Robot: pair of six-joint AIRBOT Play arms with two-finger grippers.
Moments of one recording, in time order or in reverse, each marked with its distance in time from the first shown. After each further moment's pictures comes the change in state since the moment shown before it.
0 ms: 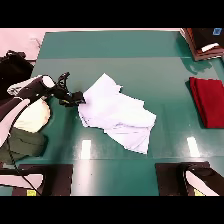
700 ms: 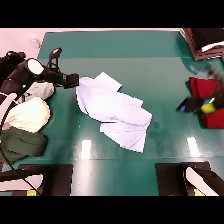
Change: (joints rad) left arm -0.001 0.116 0.180 0.048 0.014 0.038; right arm -0.286 0.003 -0.737 0.011 0.253 -0.006
